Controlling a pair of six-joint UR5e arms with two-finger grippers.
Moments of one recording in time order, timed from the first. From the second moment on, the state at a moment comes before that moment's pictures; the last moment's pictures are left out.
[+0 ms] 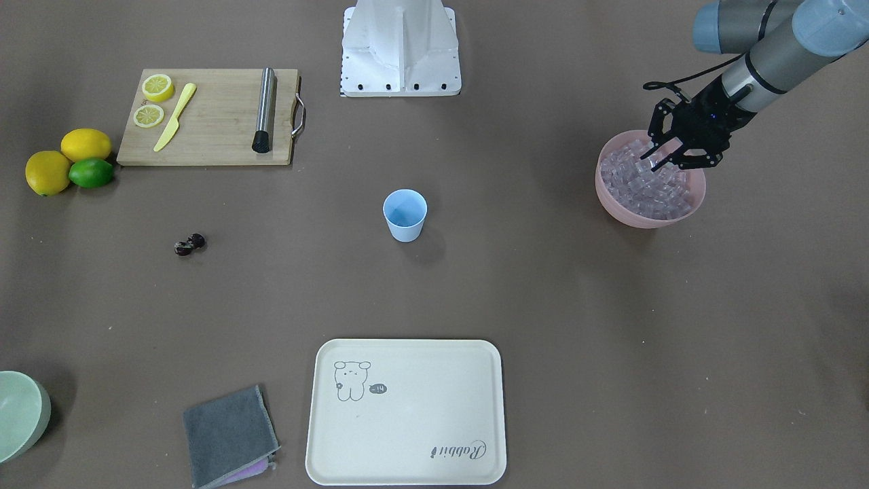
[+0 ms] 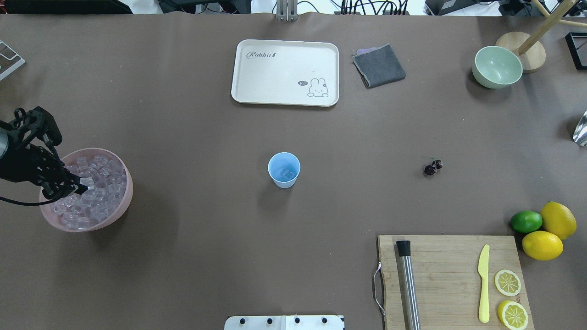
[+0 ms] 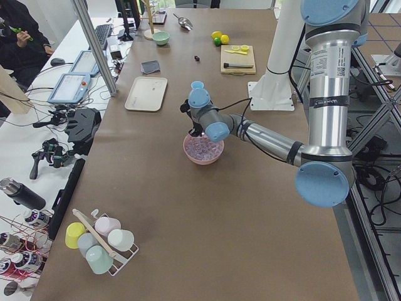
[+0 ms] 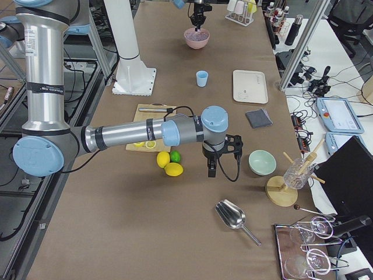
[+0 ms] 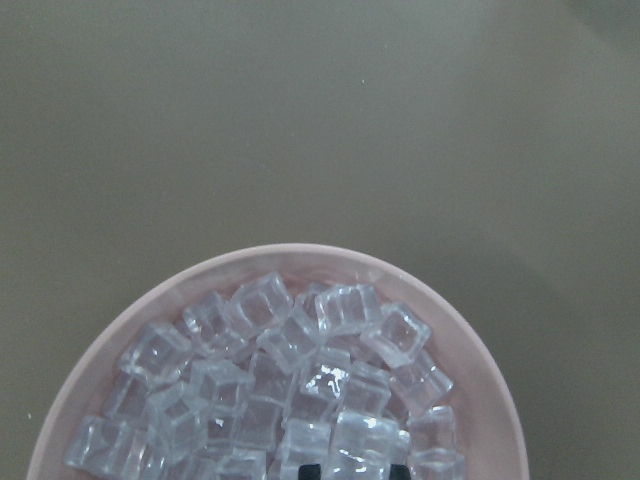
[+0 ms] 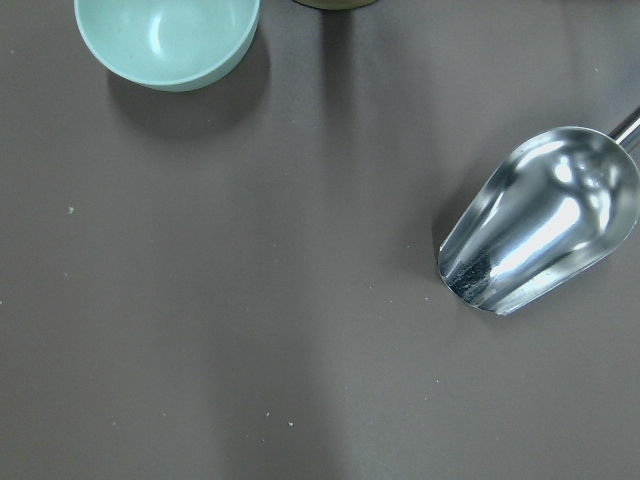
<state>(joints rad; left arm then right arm) -0.92 -1.56 -1.95 -2.09 -2.34 -0.19 1.47 -1.61 1.81 -1.55 2.37 0.23</state>
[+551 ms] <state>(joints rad) -0.84 -1.84 -1.95 -2.08 -2.21 -0.60 1.46 -1.59 1.81 -1.55 2.38 0.22</state>
